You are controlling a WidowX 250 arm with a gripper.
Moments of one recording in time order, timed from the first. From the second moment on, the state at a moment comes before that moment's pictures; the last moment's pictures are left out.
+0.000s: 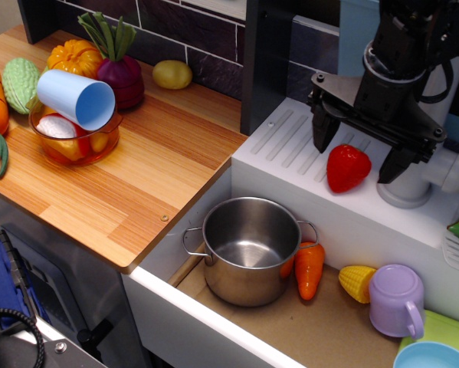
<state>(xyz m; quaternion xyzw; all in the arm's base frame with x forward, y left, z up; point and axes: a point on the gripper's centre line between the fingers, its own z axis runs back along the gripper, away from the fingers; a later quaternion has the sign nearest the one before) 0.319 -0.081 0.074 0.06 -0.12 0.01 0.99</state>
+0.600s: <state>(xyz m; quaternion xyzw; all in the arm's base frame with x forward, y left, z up) 0.326 -0.078 0.055 0.08 -0.15 -0.02 0.98</state>
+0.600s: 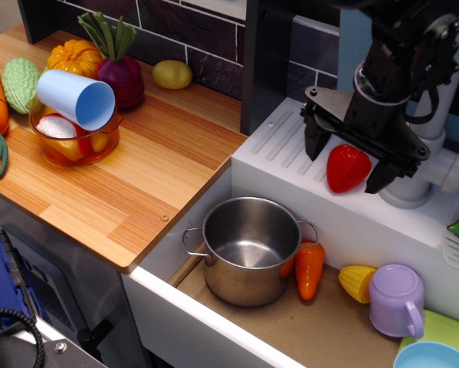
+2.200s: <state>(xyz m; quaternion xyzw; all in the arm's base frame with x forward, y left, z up) 0.349 -0.065 0.017 0.04 -0.20 -0.04 0.98</state>
